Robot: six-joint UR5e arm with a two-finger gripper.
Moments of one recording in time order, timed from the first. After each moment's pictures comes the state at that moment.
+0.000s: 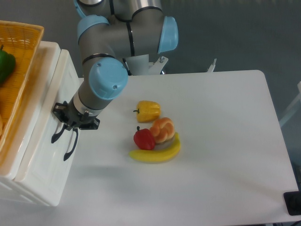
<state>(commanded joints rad) 2.20 -1.88 -1.50 -1.46 1.08 0.41</state>
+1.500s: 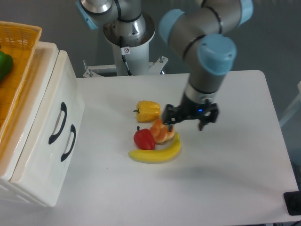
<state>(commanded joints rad) 2.74 -1.94 -1.45 -1.26 1.45 0.85</state>
